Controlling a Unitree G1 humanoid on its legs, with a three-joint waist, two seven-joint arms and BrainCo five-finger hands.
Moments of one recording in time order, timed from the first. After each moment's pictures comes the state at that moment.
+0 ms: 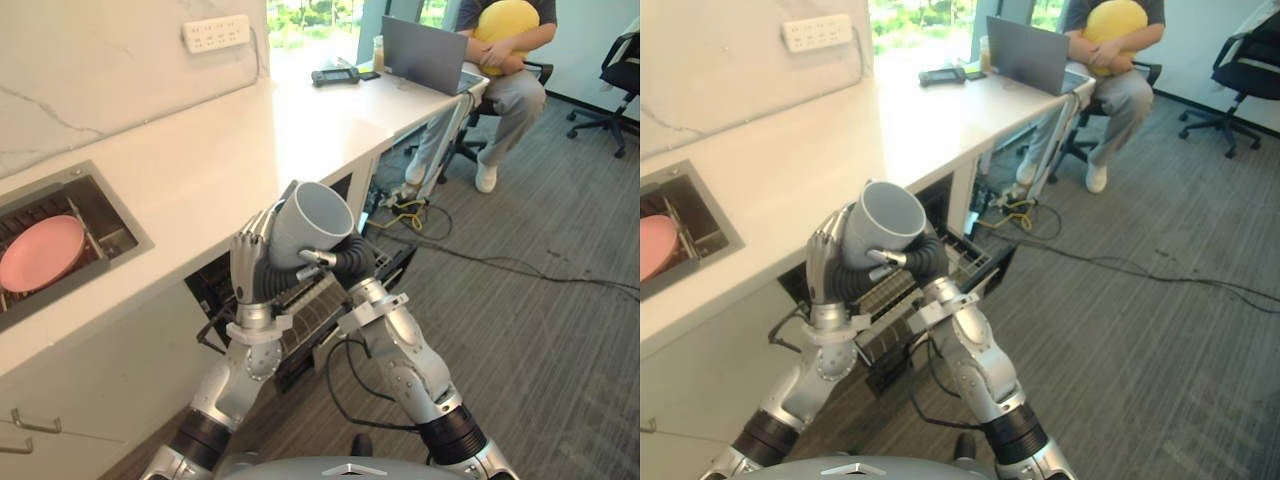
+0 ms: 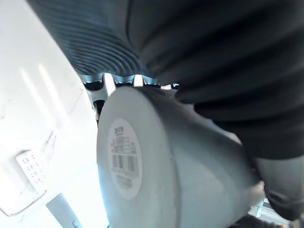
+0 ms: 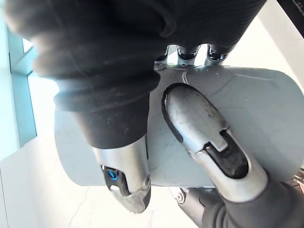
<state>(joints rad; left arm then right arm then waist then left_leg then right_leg) -0.09 0.08 -0.40 0.05 0.84 -0.25 0.86 -0.13 -0.14 0.40 -0.26 0.58 -0.04 0.05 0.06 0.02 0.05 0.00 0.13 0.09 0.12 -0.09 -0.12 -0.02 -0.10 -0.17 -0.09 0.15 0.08</state>
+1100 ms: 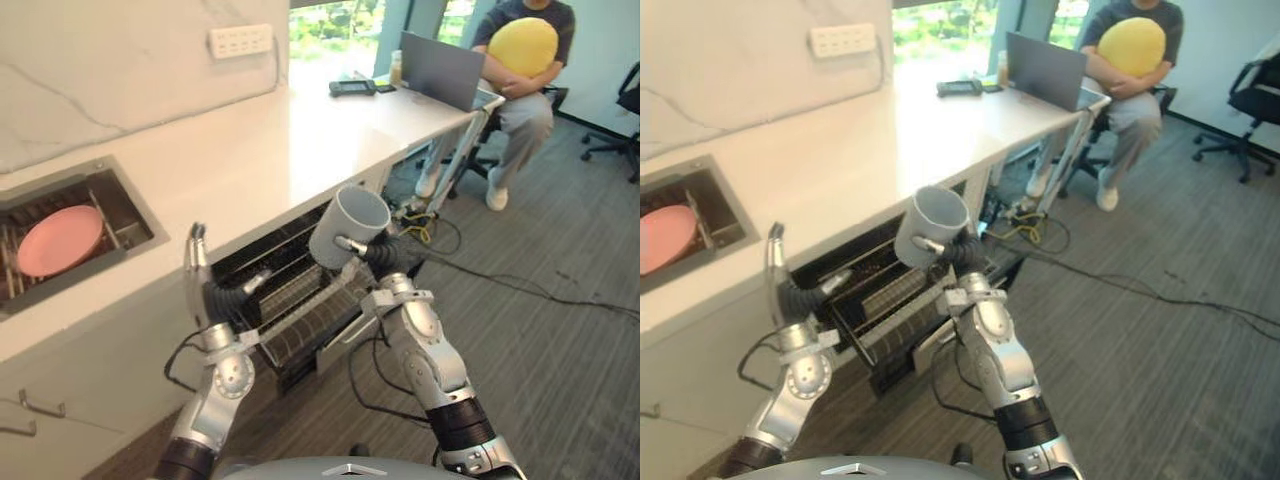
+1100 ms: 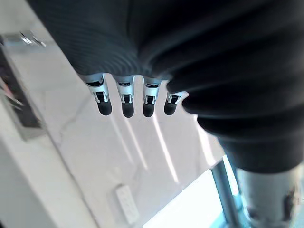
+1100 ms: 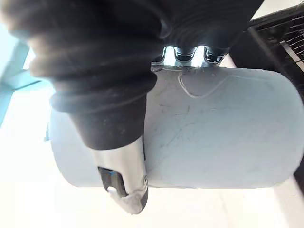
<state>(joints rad) 0.08 0.08 -0.19 0.14 0.57 -0.28 0.89 -0.14 -0.14 0.19 -0.06 0.46 0.01 -0.11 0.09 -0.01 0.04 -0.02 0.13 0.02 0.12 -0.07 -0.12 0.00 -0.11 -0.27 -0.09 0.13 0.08</state>
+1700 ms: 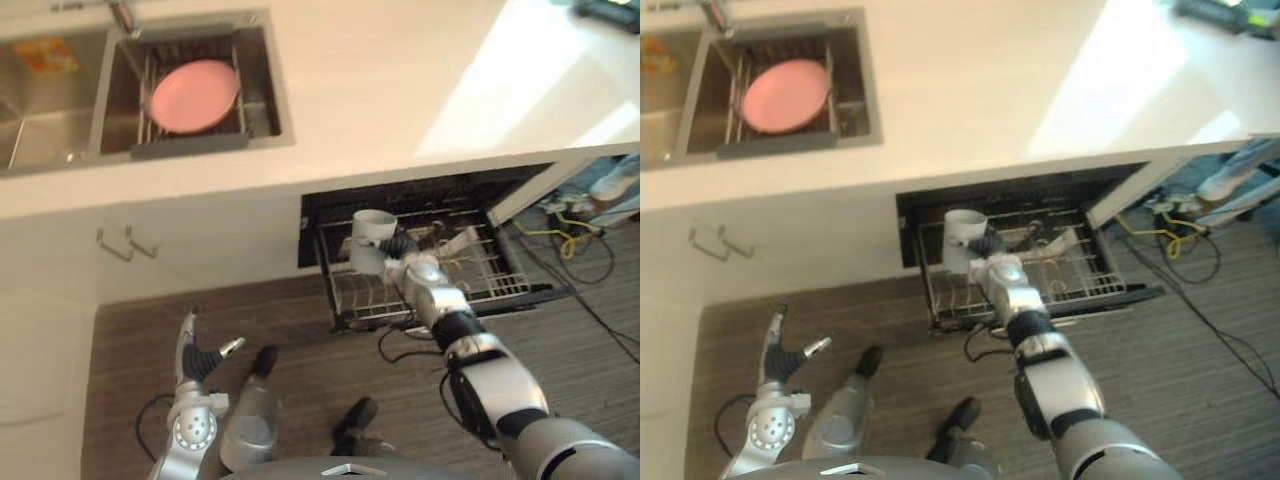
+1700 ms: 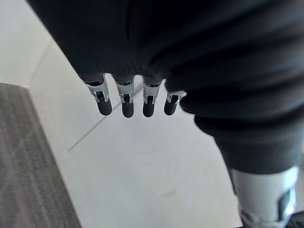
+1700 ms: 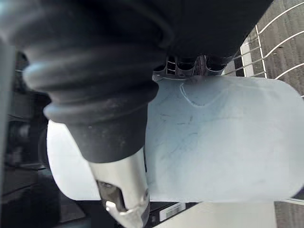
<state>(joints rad) 0.22 0.12 -0.08 0.44 0.26 -0.34 0.45 -0.72 -0.31 0.12 0.93 0.43 0.07 -0.06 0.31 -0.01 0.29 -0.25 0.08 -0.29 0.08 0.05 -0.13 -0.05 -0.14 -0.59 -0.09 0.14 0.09</state>
